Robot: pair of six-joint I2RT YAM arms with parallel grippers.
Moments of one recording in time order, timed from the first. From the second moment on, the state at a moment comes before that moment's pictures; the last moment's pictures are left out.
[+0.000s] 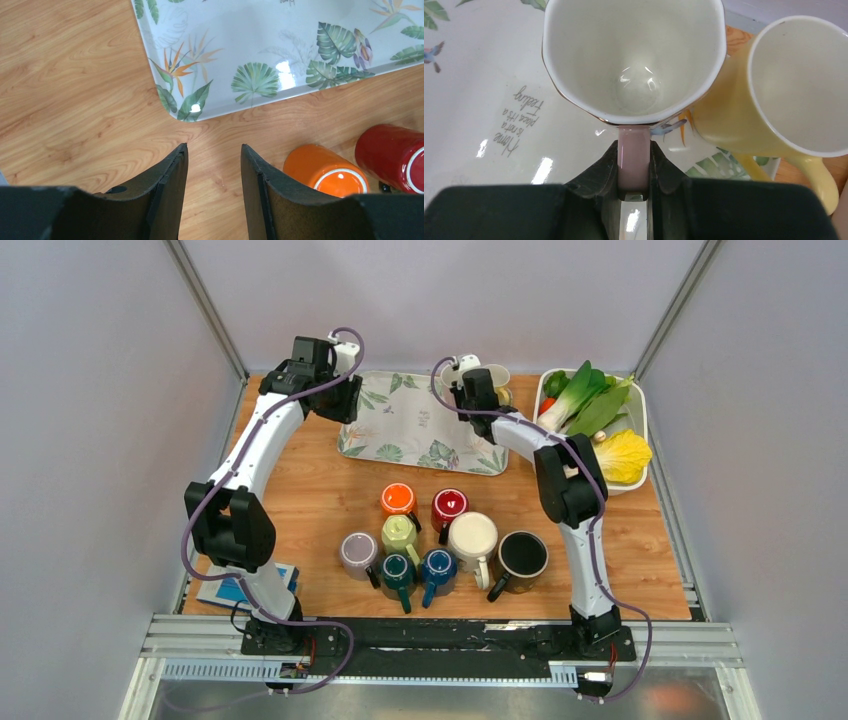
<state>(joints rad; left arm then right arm) -0.21 1.74 1.70 -0.78 0.15 0.14 0.42 2.27 1.74 0.05 0.16 -0.02</state>
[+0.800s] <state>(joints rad) -0.21 1.74 1.70 -0.79 0.17 0.12 0.40 2.28 1.74 0.12 0.23 0.07</state>
